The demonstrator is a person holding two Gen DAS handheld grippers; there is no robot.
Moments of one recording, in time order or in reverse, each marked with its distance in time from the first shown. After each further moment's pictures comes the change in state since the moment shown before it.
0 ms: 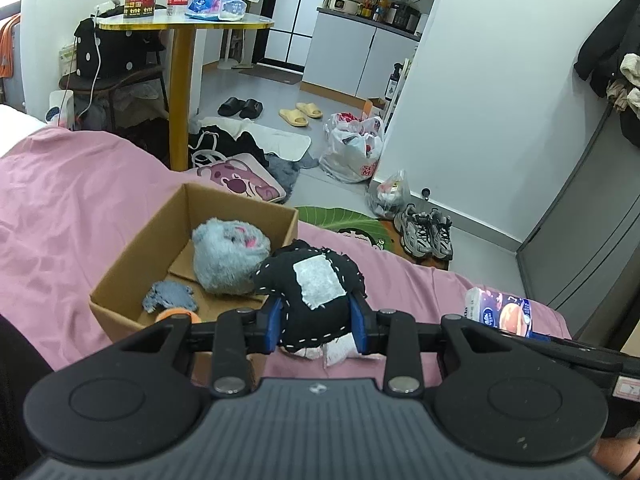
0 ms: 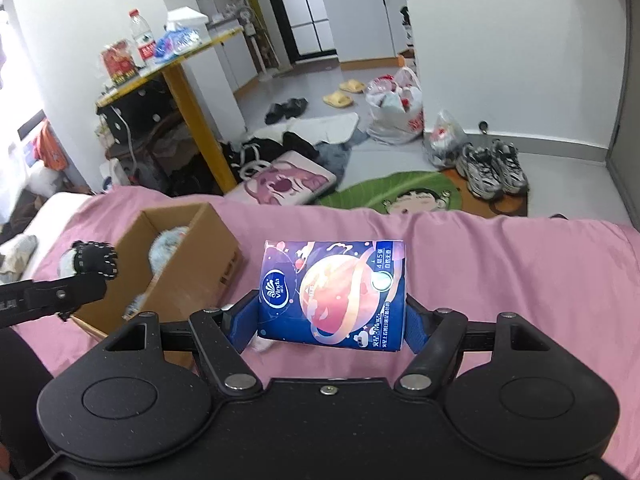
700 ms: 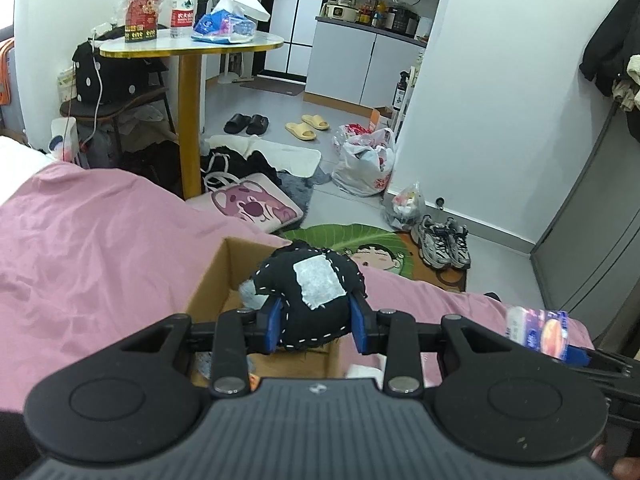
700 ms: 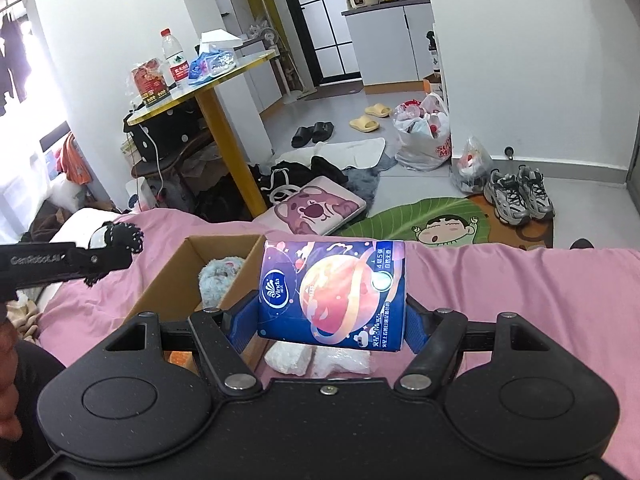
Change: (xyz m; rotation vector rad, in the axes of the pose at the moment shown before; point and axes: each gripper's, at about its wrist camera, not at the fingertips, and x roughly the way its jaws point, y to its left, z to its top) left arm 0.008 0.051 0.052 0.062 -0.020 0.021; right arm -0.009 0.039 0.011 -0.022 -0.069 0.052
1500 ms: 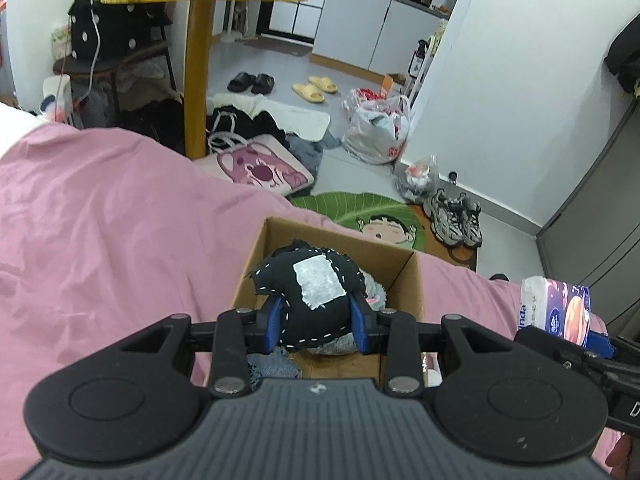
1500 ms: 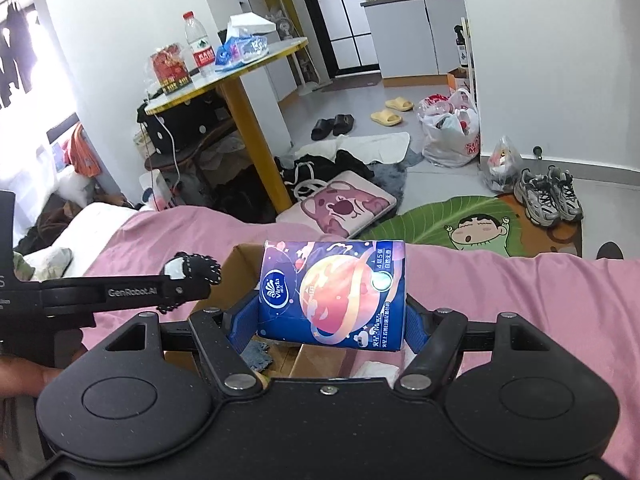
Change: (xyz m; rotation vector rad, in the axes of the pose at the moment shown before) left arm 0.063 0.066 0.010 -0.043 0.134 -0.037; right arm 0.042 0.078 0.015 -0.002 0.034 0.014
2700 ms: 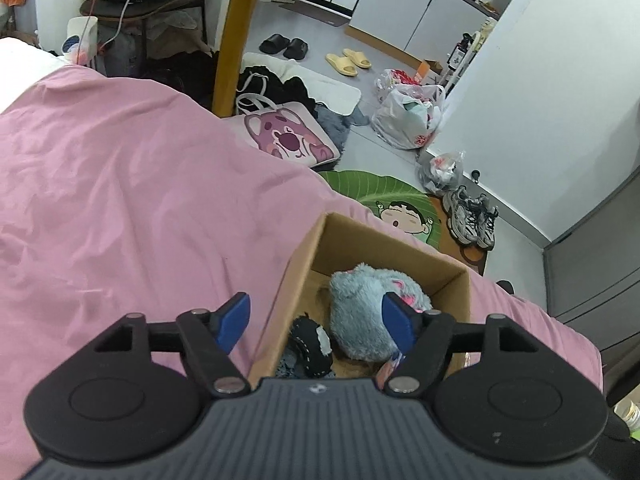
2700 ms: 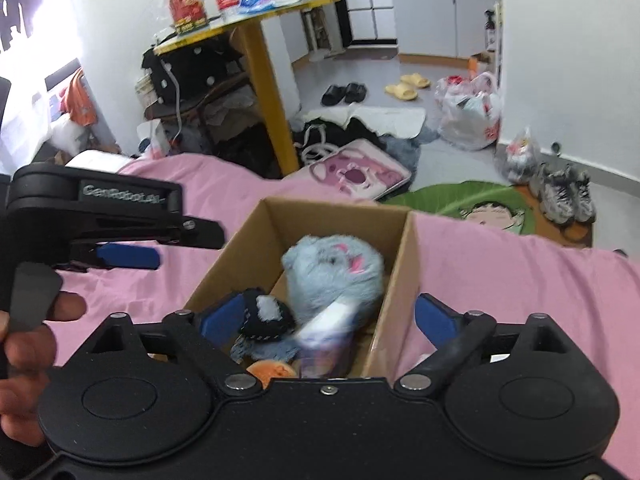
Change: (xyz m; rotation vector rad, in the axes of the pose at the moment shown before) left arm 0.012 0.052 0.028 -0.147 0.101 0.013; right arm 0.053 0.060 -0.013 -0.092 0.083 -0.044
